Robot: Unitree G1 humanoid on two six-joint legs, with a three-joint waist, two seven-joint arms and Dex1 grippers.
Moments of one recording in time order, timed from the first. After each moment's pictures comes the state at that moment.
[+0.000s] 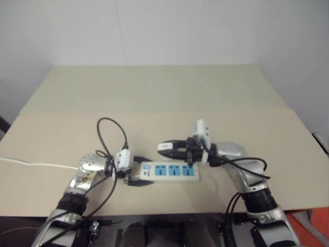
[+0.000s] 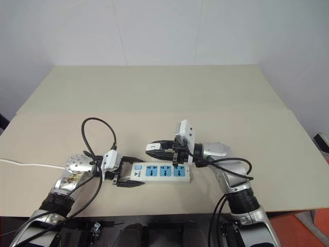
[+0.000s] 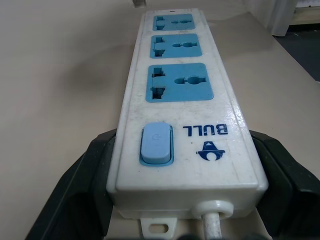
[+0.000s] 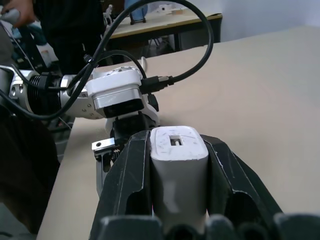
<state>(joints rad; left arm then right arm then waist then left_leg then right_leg) -0.36 0.52 -0.16 0.37 -0.24 -0.23 -1.41 -0.45 -0.33 0.18 -0.09 0.43 0.41 1.06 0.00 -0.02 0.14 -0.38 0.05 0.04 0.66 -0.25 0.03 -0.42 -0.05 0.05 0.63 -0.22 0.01</state>
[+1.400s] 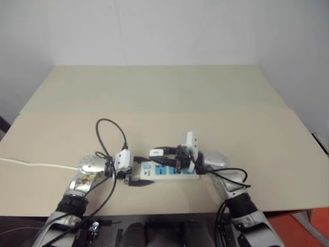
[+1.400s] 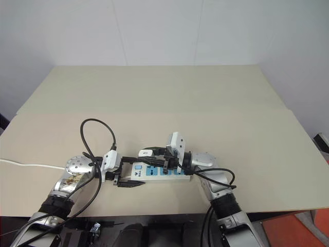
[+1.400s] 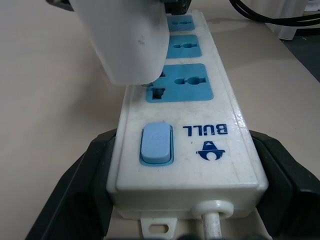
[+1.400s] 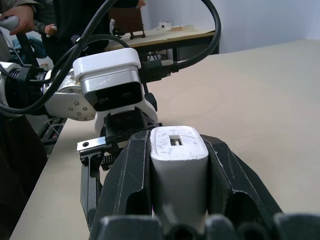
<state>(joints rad) -0.34 0.52 -0.16 0.35 -0.24 -0.21 -1.39 -0.40 -0.21 0.23 0.11 0.34 0.10 1.07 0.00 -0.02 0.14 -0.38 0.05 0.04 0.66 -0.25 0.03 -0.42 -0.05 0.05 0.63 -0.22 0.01</state>
